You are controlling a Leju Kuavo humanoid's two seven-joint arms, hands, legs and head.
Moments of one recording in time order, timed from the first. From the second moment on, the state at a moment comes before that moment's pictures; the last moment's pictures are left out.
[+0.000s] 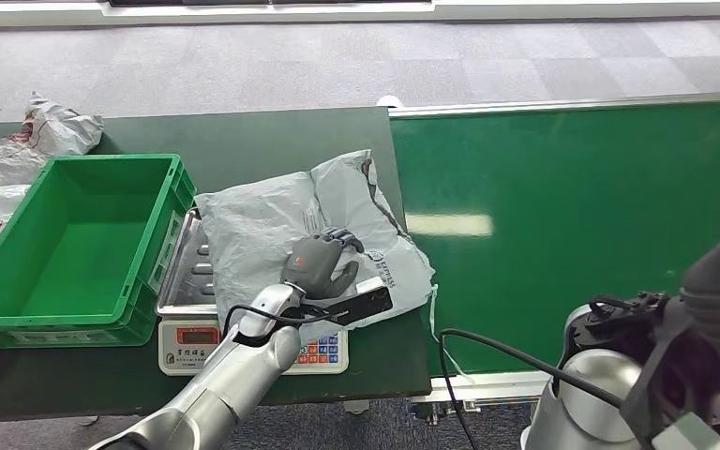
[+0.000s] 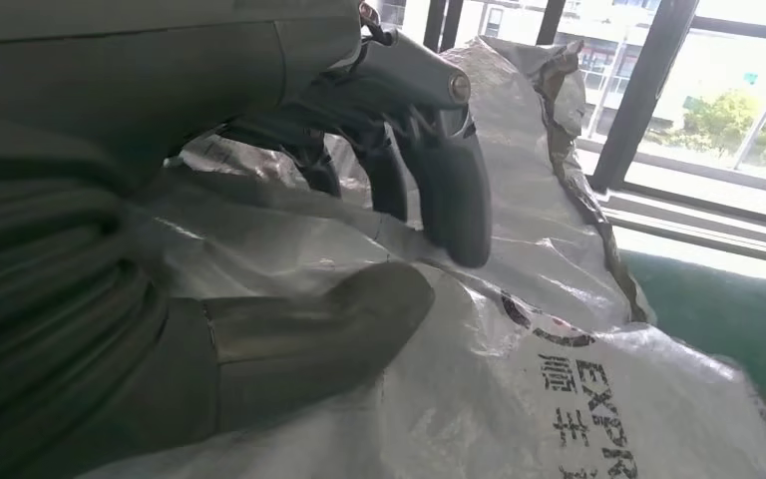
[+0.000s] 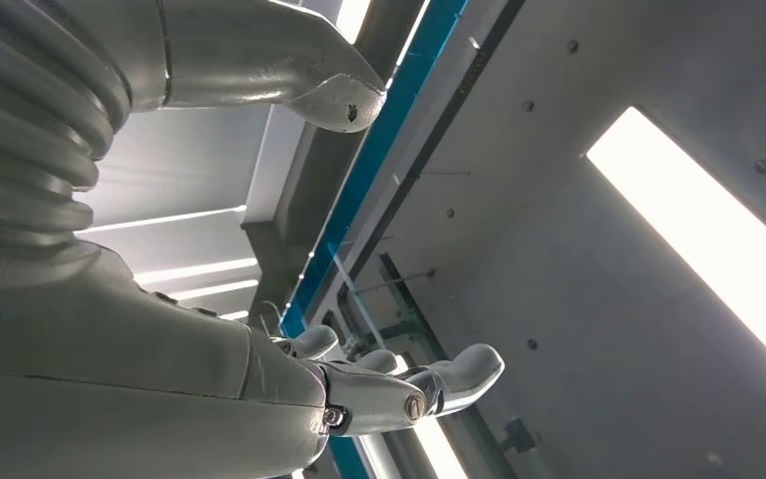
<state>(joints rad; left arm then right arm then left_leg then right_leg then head) -0.55 -0.25 -0.39 -0.63 -1.09 0.26 -0.19 -0.34 0.34 0.13 -2.11 0.82 -0.70 -0.70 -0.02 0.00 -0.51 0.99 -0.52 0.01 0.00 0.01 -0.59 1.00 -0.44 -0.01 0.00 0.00</state>
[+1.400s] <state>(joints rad) -0.62 -0.24 -0.39 -0.58 -1.27 0.22 -0.02 -0.34 0.34 0.13 -2.05 0.81 -0.70 -0.70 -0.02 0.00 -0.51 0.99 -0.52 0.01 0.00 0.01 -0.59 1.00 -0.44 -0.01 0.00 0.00</state>
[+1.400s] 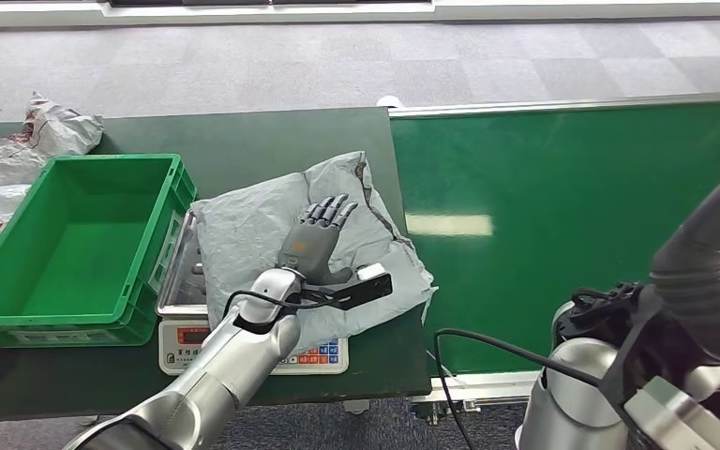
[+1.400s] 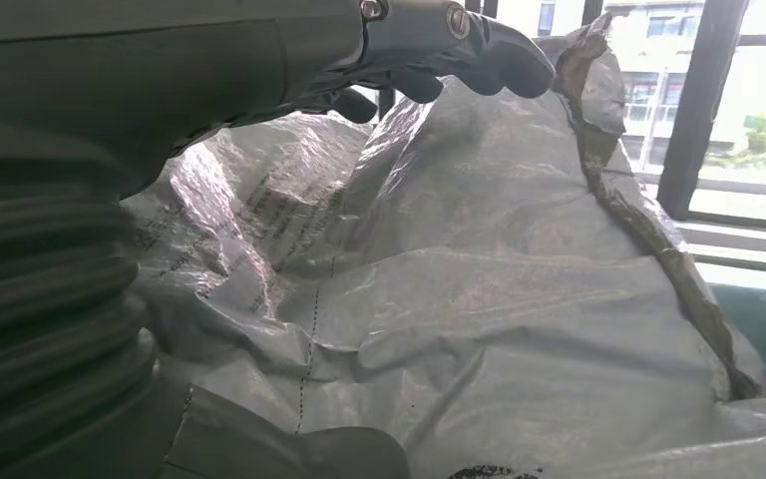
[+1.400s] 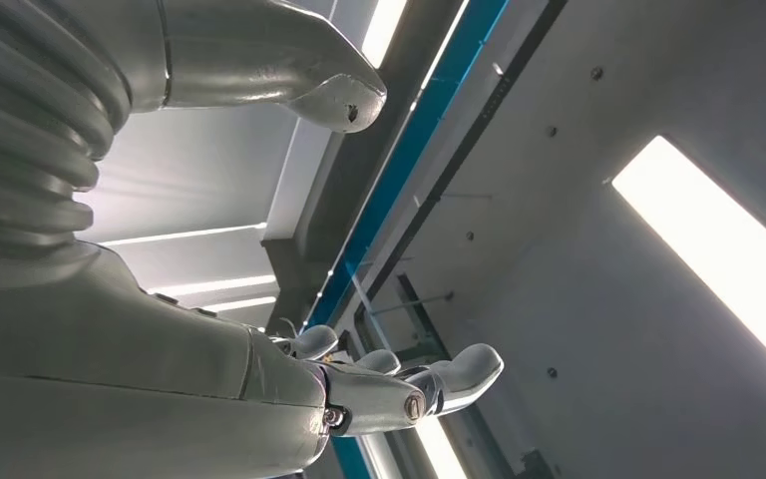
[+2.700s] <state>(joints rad) -0.65 -0.24 -0.39 -0.50 -1.34 0.20 0.01 -0.33 0.34 0.13 -2.05 0.80 -0.70 -0.70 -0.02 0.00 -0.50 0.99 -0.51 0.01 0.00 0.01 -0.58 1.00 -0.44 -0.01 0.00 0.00</state>
